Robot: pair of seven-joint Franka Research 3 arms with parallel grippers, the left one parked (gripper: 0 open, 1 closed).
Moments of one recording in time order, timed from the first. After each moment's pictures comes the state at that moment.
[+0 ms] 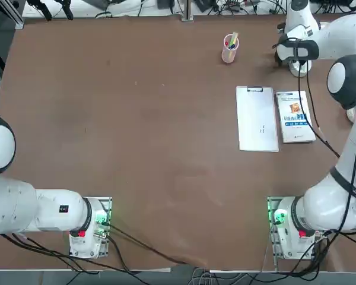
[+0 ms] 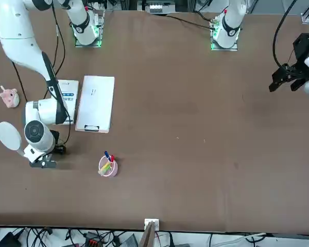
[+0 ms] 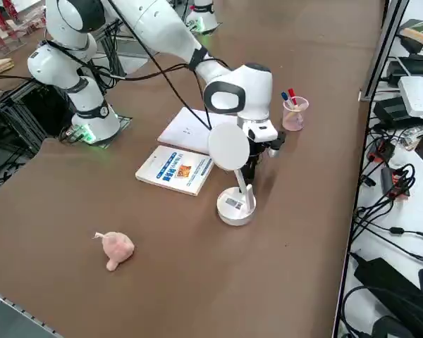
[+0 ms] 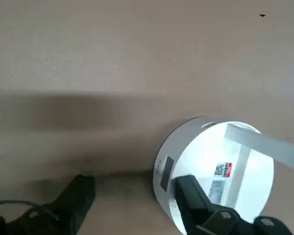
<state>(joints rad) -0.04 0.71 -0.01 -1.66 -0.50 2.36 0.29</state>
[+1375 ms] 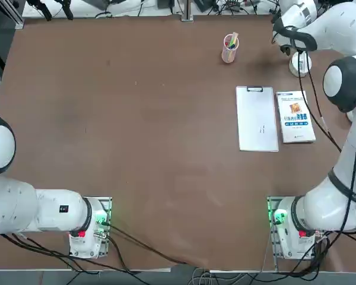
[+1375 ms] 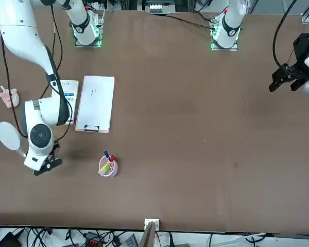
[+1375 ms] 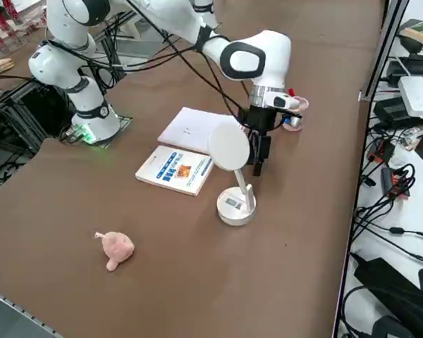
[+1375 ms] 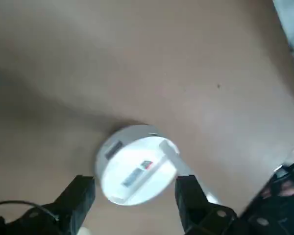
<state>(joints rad) 0.04 0.68 0.00 -1.50 -0.71 2.07 -0.21</state>
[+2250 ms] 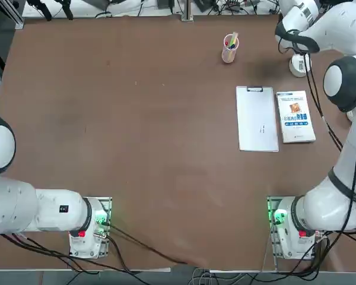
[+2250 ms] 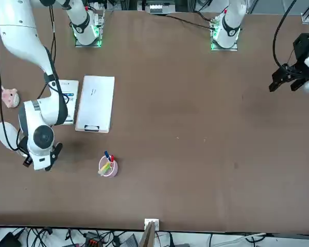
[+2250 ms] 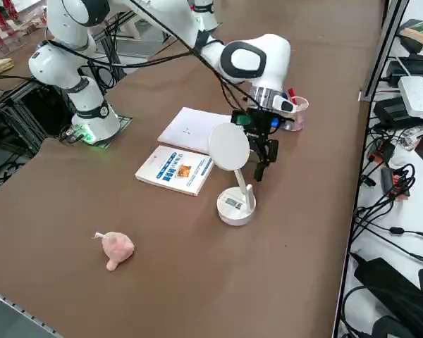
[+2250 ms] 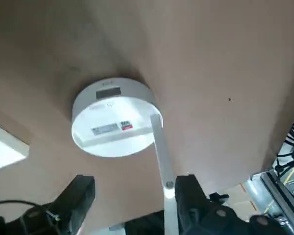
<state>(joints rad) 0.03 0.69 0.00 -1.50 -0.85 1.98 -0.73</state>
